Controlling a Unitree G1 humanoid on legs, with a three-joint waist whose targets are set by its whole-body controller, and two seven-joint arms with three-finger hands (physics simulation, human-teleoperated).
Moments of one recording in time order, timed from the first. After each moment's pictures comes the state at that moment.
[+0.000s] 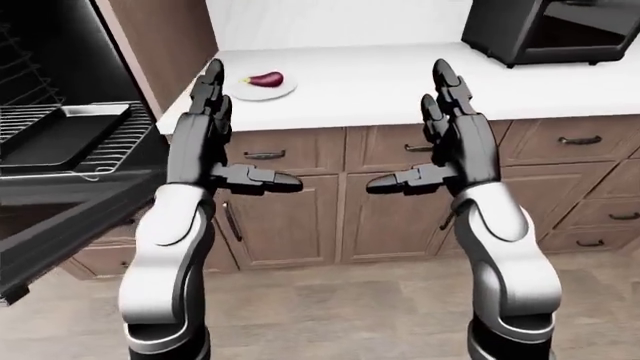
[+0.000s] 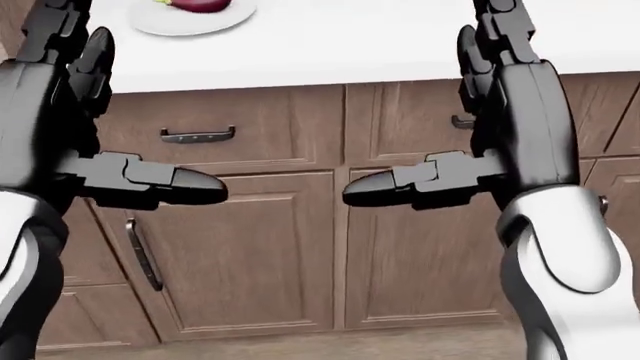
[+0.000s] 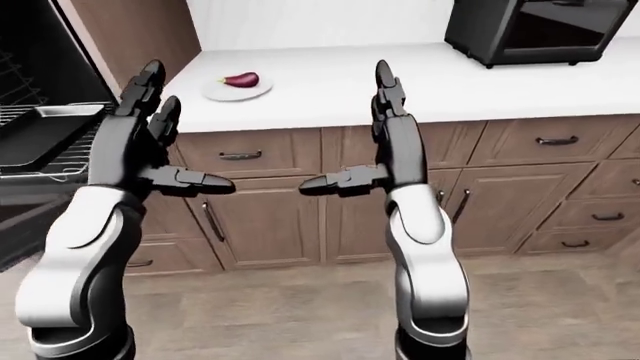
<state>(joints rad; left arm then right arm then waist) -0.51 0.17 0.10 -0.55 -0.02 0.80 -0.05 -0.48 -0.10 -0.07 -0.54 -0.02 0.74 0.03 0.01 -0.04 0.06</state>
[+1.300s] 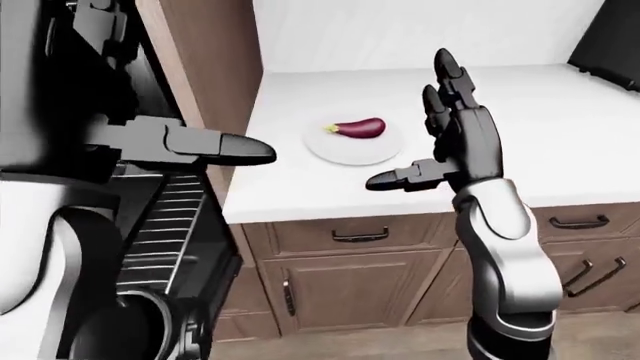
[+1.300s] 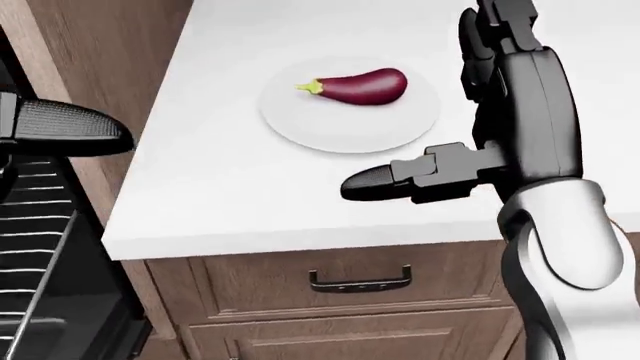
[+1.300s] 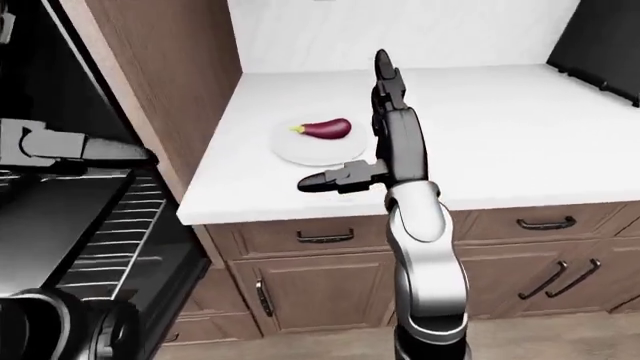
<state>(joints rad) -0.88 0.29 0.22 -1.05 0.09 1.33 -0.18 -0.50 -0.10 -0.06 -0.54 -0.05 0.72 0.05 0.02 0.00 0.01</state>
